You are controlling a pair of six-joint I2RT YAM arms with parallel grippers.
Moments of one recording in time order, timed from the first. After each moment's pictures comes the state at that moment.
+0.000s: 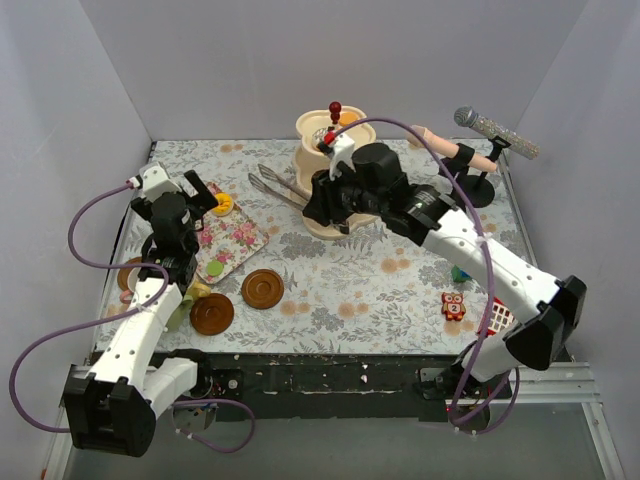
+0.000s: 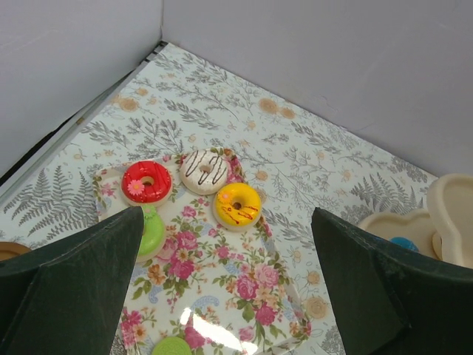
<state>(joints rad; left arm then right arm) -0.13 1.00 0.78 0.08 -0.46 -0.33 0.82 1.44 1.54 -0.50 -0.19 0.24</state>
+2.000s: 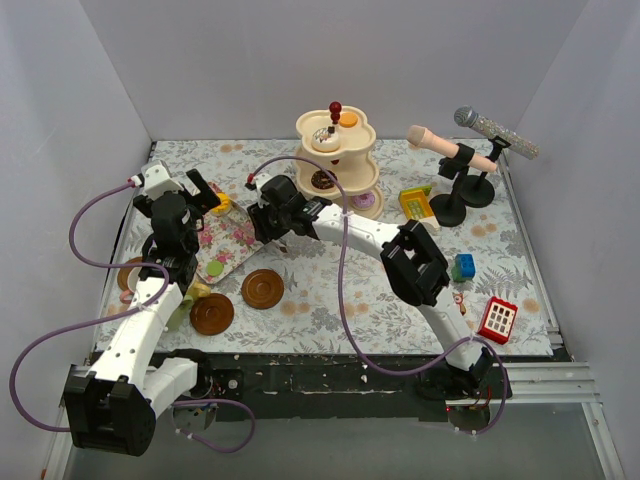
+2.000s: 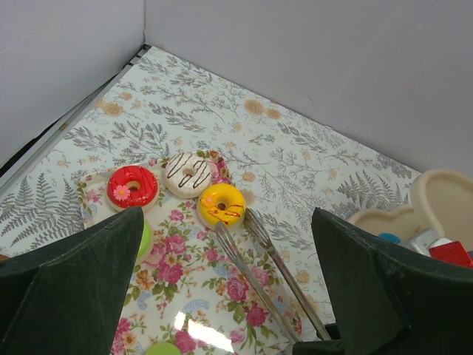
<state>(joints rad) -0.13 0.99 0.77 0.11 -0.43 -0.33 0.92 2.26 1.88 -0.31 -0.09 0.23</state>
